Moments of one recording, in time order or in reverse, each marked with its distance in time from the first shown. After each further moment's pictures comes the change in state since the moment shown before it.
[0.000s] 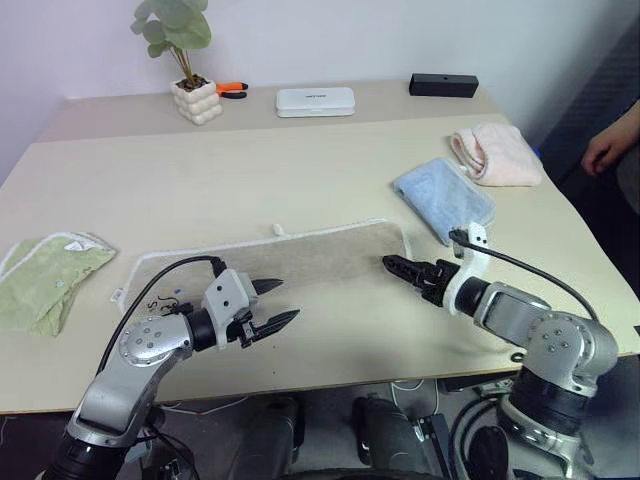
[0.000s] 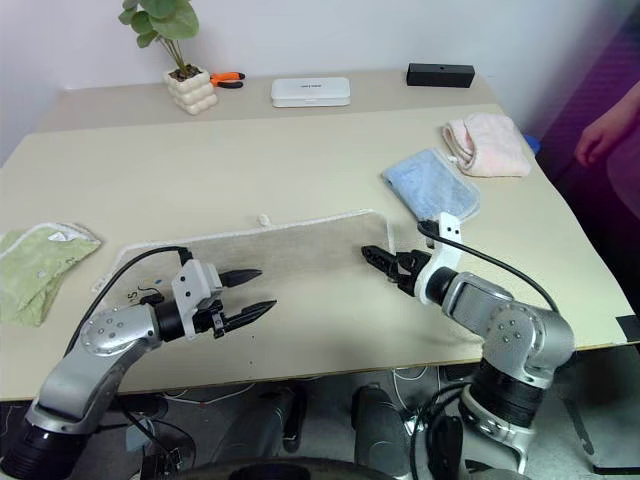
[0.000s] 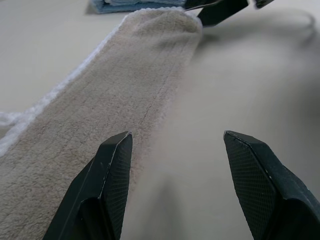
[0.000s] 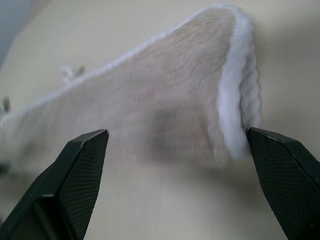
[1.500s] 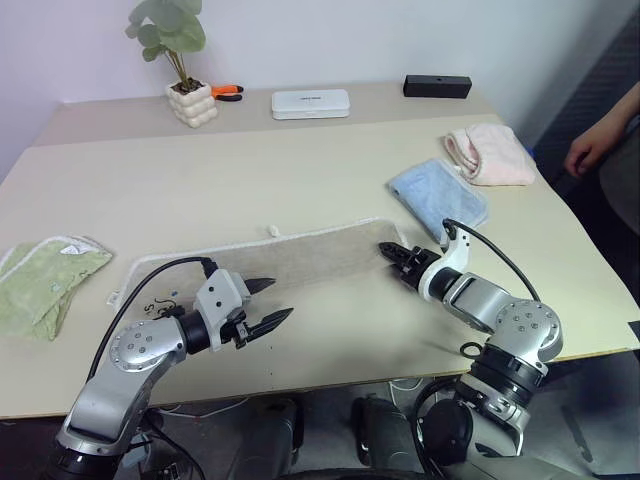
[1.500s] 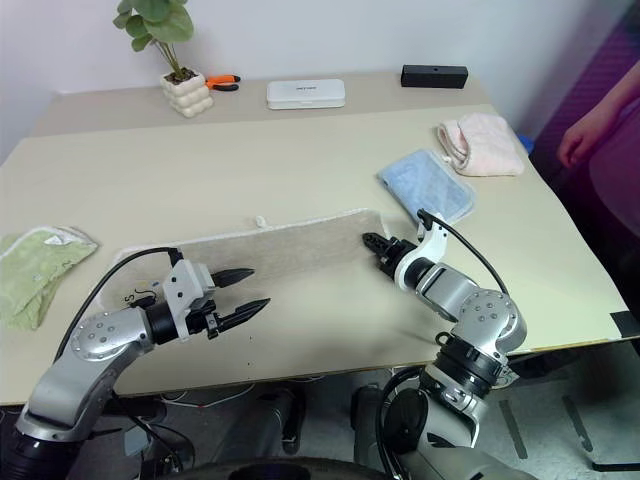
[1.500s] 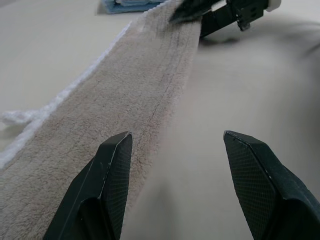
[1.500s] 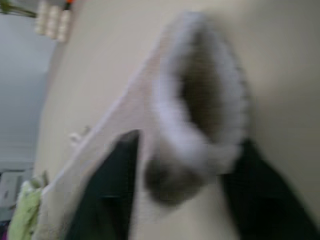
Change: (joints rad) left arm 0.028 0.002 0.039 -0.027 0.005 0.018 0.039; right arm -0.094 0.160 -0.173 0.194 0.092 -0.080 -0.206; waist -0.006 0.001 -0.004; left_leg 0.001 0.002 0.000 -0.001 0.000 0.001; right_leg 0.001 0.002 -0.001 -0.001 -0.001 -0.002
